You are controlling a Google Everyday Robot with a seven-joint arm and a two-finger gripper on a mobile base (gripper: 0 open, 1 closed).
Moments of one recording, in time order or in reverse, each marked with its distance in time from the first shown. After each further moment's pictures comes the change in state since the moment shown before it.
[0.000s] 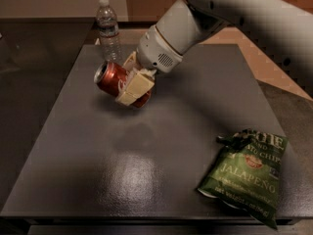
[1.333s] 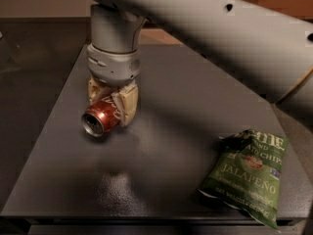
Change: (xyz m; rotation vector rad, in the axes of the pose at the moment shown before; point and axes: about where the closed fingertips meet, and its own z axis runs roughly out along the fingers) arm -0.005 0.048 0.038 -0.392 0.469 -0.851
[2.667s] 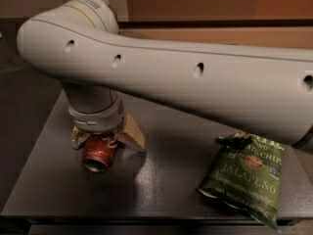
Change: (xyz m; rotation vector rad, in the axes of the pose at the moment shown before) arm -0.024 0.017 0.067 -0.119 0.244 -0.396
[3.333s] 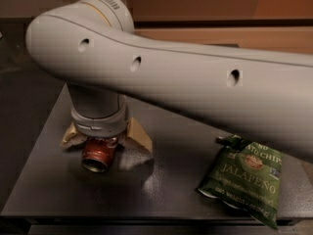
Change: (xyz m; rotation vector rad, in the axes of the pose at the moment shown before) arm -0.019 0.000 -0.011 0.093 -0.001 -0.020
